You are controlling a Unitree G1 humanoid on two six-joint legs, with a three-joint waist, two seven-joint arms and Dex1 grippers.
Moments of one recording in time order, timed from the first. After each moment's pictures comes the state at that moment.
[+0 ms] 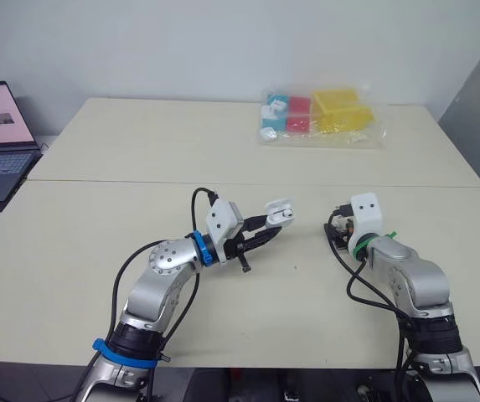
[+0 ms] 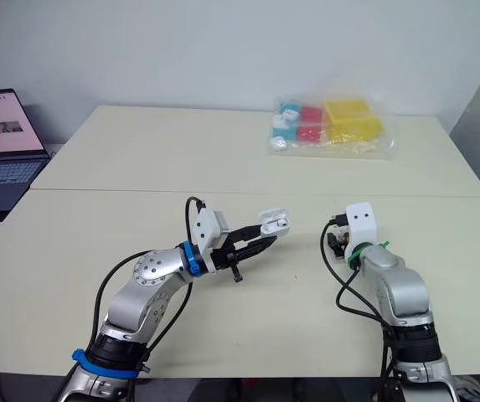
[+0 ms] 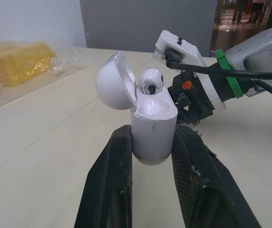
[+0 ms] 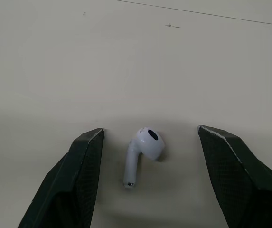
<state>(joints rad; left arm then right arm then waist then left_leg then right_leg) -0.32 0.33 -0.16 -0.14 -0.29 0.20 -0.84 -0.37 -0.30 -0.03 -0.19 0.21 0.95 0.10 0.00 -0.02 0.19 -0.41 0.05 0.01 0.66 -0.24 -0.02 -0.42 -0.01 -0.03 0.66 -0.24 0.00</state>
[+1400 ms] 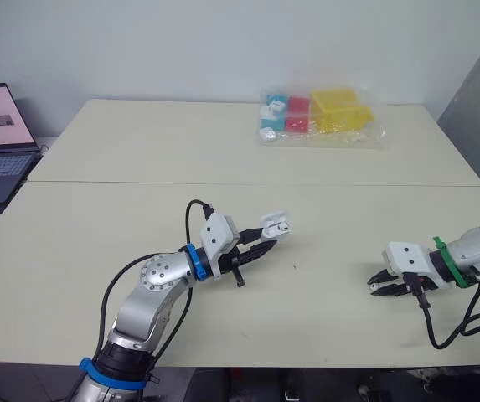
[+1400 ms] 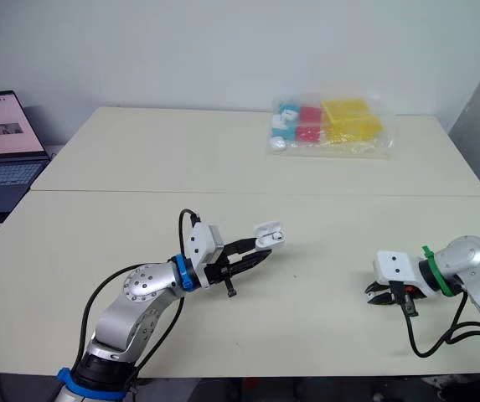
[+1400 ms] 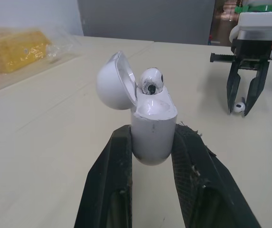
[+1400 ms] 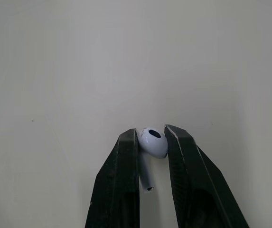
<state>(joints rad) -0.21 0.37 -0.17 -0.25 -0.29 0.23 -0.82 -0.33 -1.08 0.24 0.06 0.11 0.09 1.43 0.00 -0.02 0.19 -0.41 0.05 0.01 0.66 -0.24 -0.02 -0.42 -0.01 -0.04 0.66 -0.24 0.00</state>
